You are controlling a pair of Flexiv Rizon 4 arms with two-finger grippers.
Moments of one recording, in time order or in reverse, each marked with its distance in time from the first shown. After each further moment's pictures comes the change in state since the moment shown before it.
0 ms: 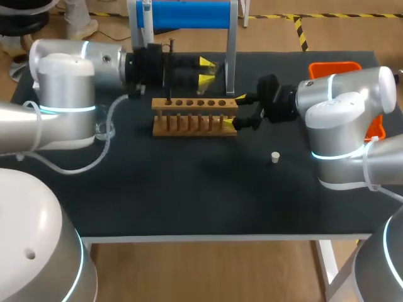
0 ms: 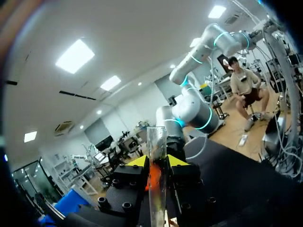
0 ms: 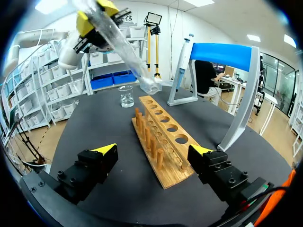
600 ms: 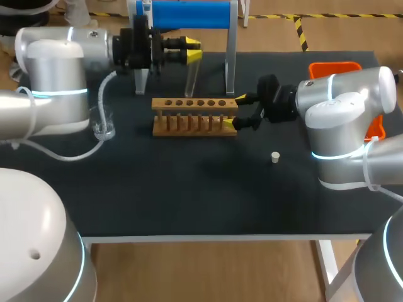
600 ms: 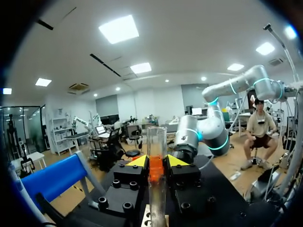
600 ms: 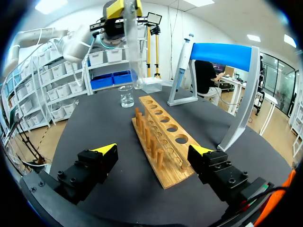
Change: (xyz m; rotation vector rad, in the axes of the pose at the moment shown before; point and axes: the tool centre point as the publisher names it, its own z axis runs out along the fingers) left arm -0.053 0.006 -0.029 -0.010 -0.109 -0.424; right arm 0.000 0.000 0.000 0.000 0.000 0.000
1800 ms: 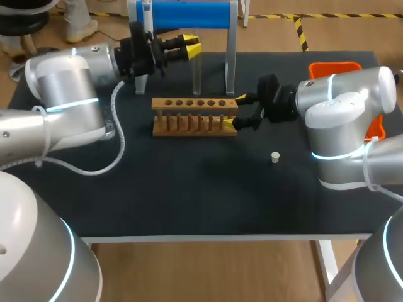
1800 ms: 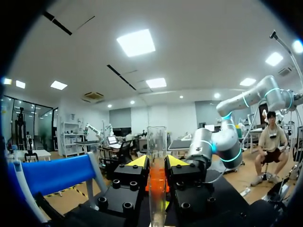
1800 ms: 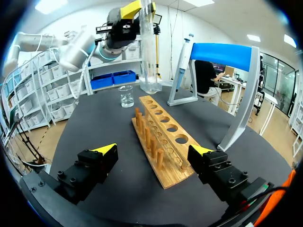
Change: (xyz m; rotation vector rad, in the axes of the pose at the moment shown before) left arm -0.021 0.007 0.003 0.149 -0.110 -0.050; right arm 0.000 0.000 0.000 0.000 0.000 0.000
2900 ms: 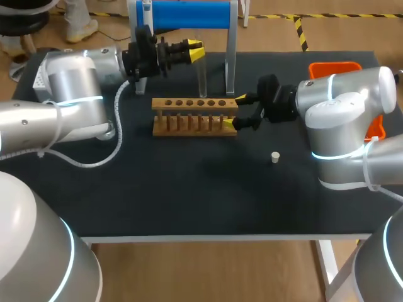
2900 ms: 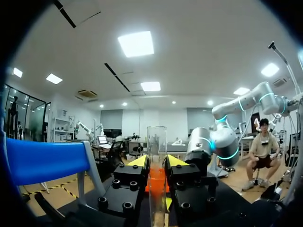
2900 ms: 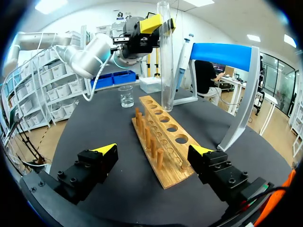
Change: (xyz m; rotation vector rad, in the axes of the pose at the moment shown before) left arm -0.022 0.034 0.009 0.048 0.093 -0.068; right arm 0.000 0.000 0.000 0.000 0.000 0.000
